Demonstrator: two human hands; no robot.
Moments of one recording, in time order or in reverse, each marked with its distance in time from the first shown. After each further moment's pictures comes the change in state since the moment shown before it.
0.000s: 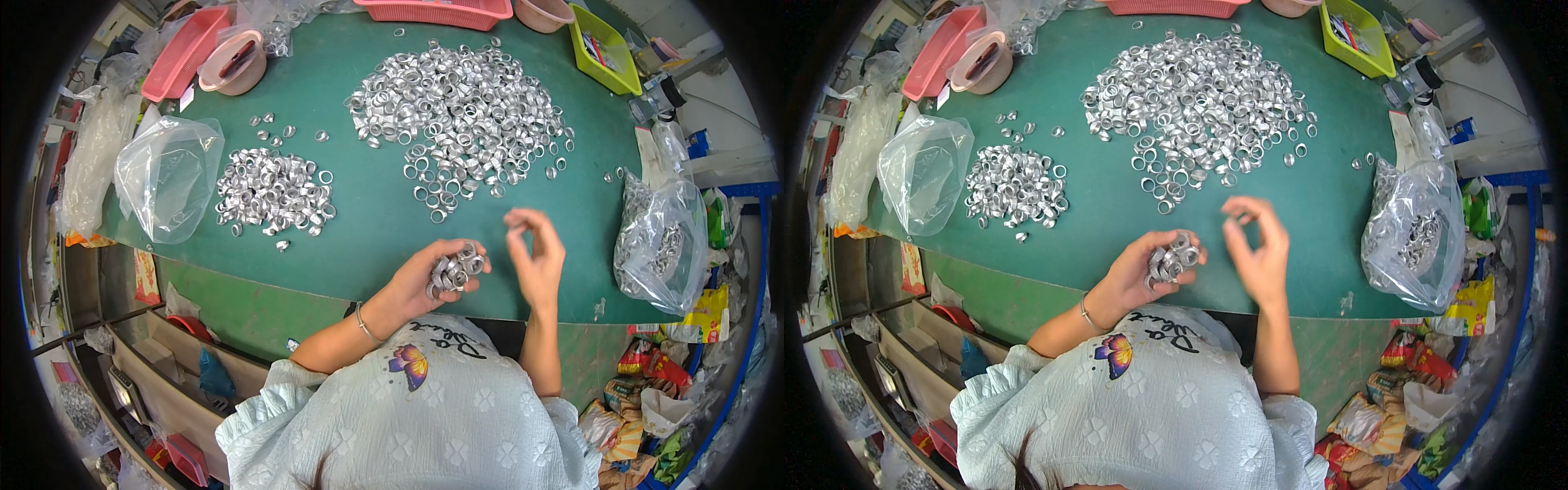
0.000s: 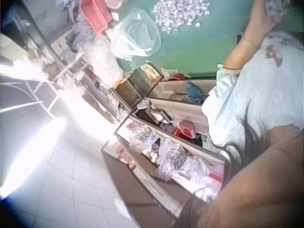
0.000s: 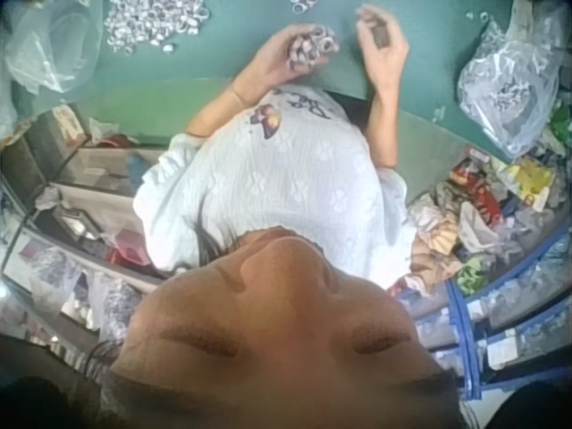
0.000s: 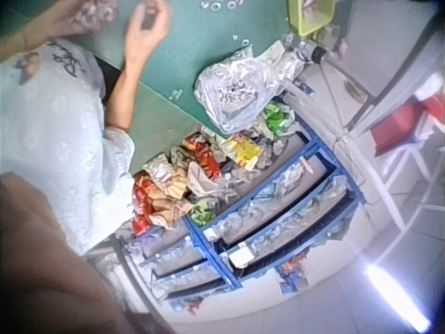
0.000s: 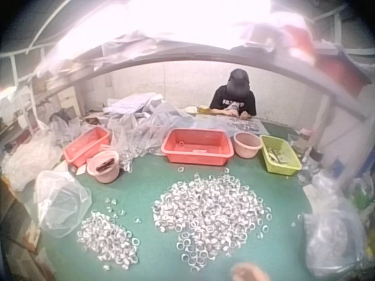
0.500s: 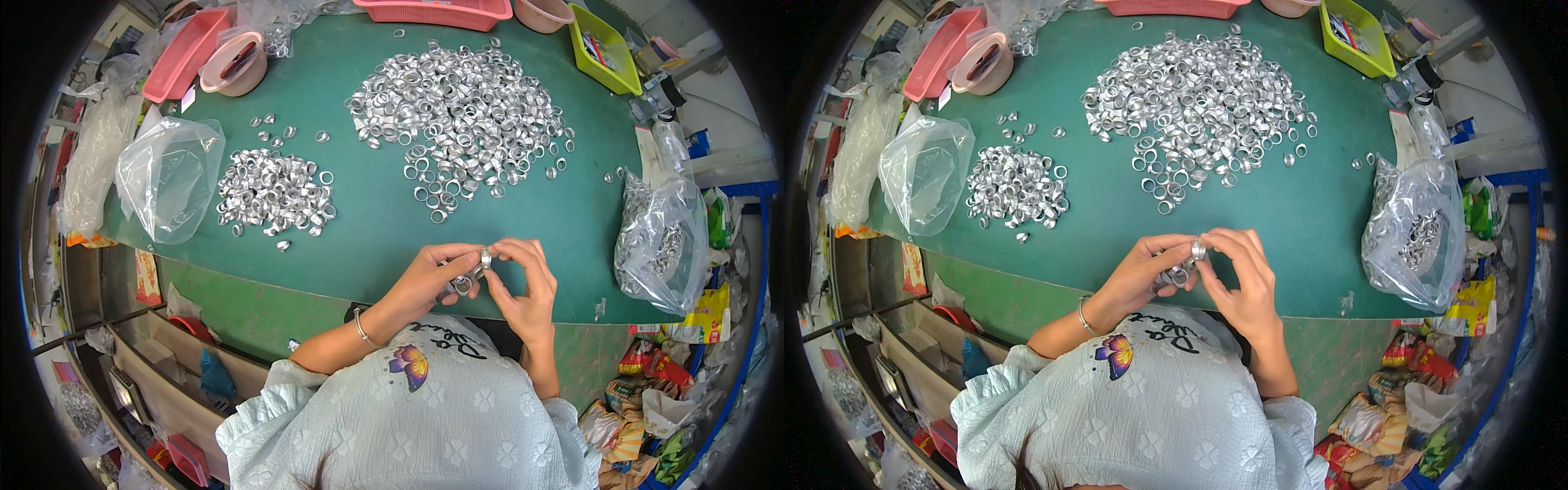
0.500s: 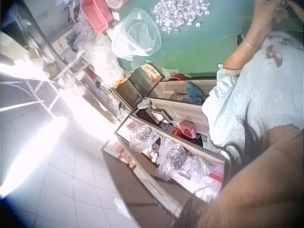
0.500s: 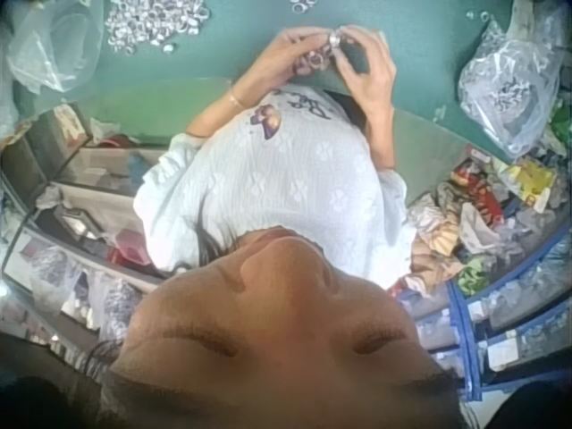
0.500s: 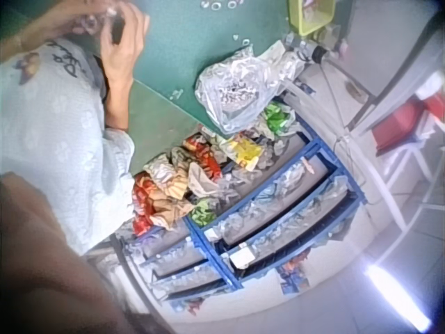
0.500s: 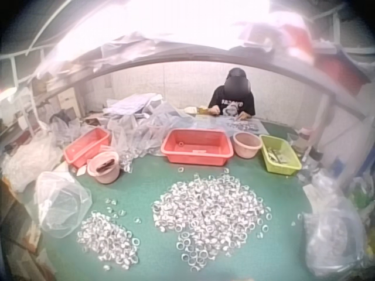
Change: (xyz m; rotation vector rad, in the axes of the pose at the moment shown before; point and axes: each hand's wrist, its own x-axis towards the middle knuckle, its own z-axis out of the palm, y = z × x) left_hand -0.008 -0.004 0.015 0.413 0.161 0.134; right_hand -0.021 -0.042 0.008 -0.228 -0.084 -0.273
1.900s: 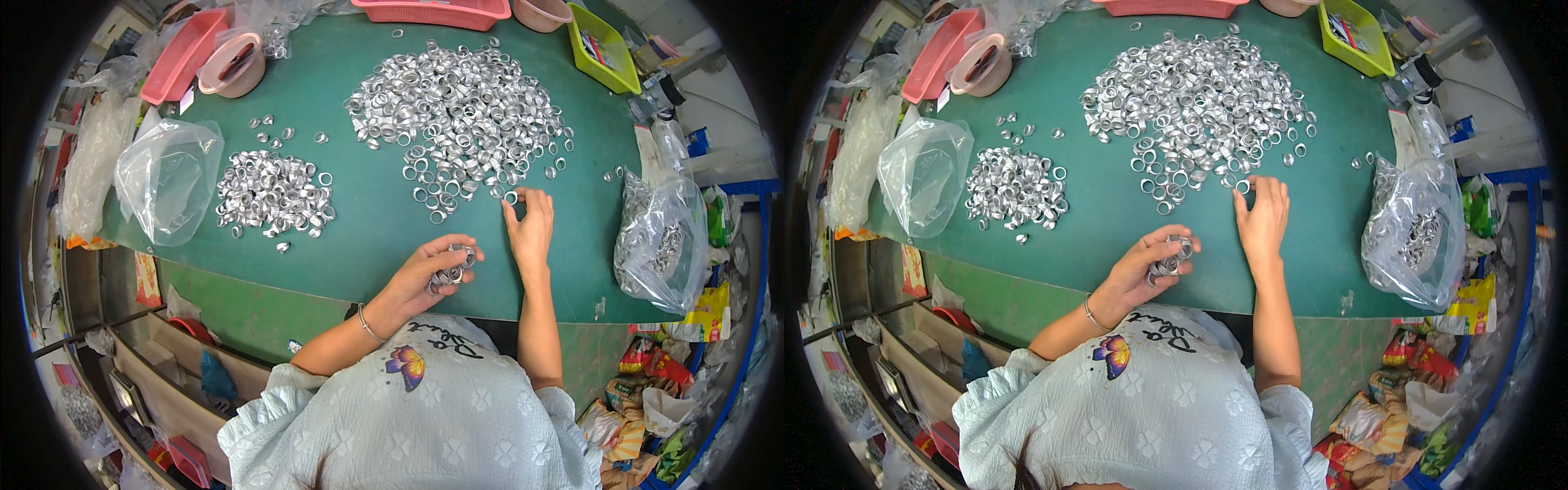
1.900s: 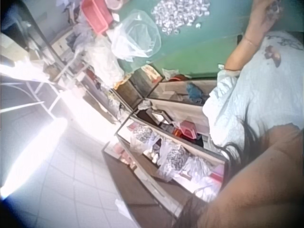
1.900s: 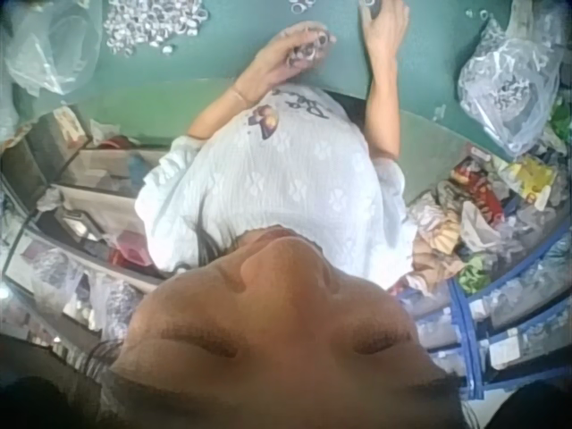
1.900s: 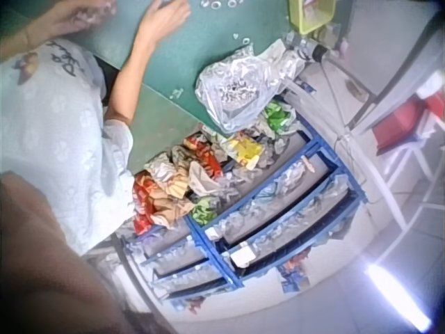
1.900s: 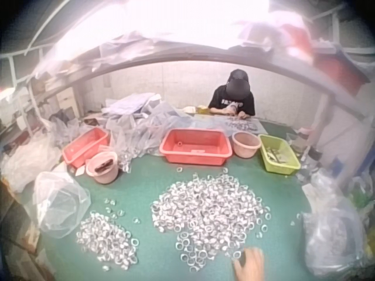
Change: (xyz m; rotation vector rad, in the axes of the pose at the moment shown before) left_hand 0.012 -0.014 -0.021 -0.410 -0.081 -0.037; right_hand 0.022 0.106 0.019 -0.547 0.081 0.291
